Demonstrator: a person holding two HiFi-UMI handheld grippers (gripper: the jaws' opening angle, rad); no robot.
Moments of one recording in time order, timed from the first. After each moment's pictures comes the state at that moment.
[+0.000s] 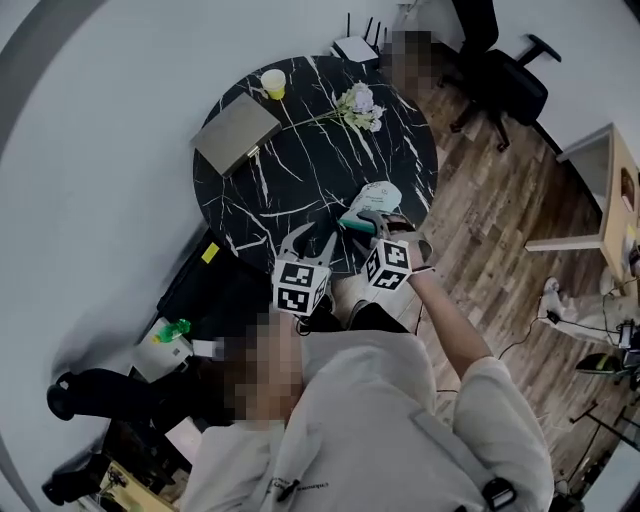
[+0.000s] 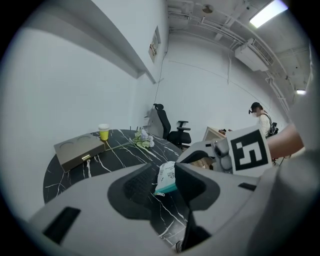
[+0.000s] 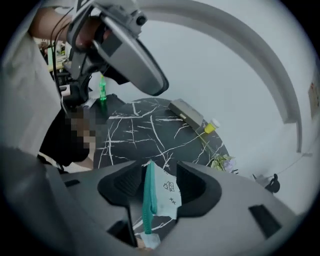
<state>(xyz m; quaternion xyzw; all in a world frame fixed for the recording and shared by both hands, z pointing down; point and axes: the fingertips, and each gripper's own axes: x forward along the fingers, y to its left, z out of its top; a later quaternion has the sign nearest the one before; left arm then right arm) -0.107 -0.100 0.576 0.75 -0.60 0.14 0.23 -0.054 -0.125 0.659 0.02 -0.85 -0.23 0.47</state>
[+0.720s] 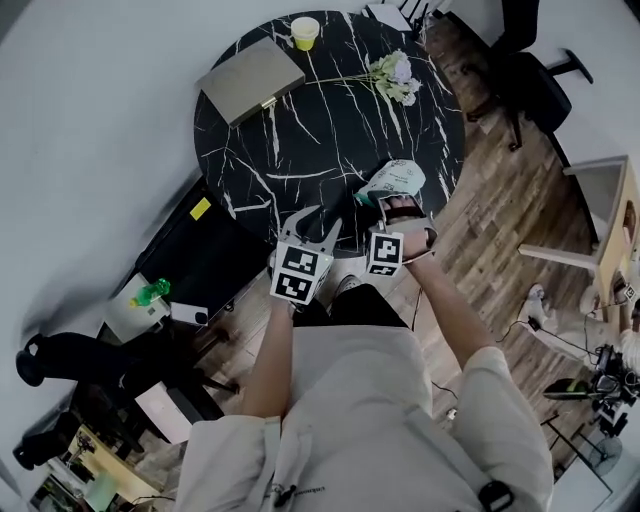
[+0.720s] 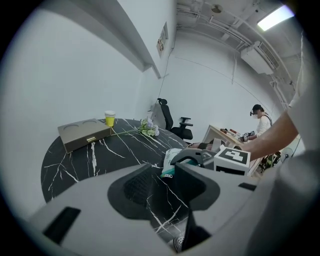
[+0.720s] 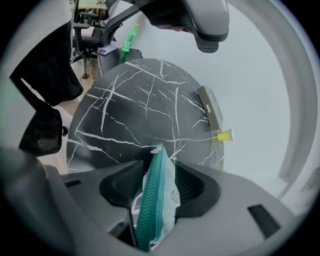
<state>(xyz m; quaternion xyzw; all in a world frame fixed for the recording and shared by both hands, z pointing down) -0.134 -0.075 0.636 0.75 -0.59 0.14 0.26 -0.065 -0.139 0.753 -0.01 -0.71 -0.44 0.56</state>
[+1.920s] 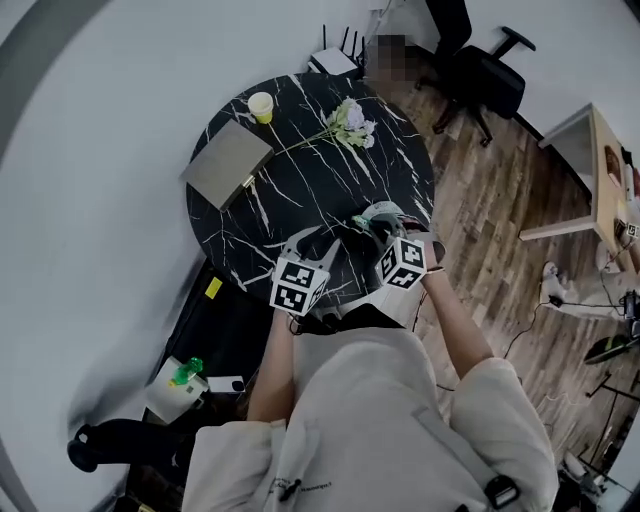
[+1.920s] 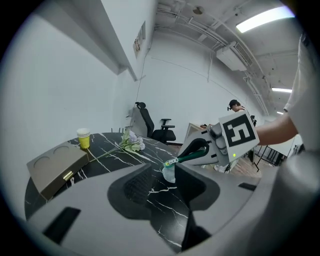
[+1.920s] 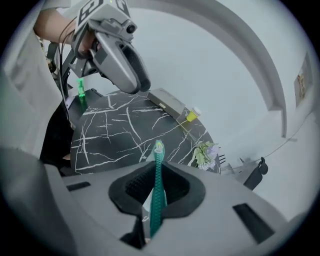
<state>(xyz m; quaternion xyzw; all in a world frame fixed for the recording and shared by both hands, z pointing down) -0.135 -0.147 0.598 0.83 -0.49 0.16 0.20 -0.057 -0.191 0.657 0.12 -0.83 -0.21 0.50</state>
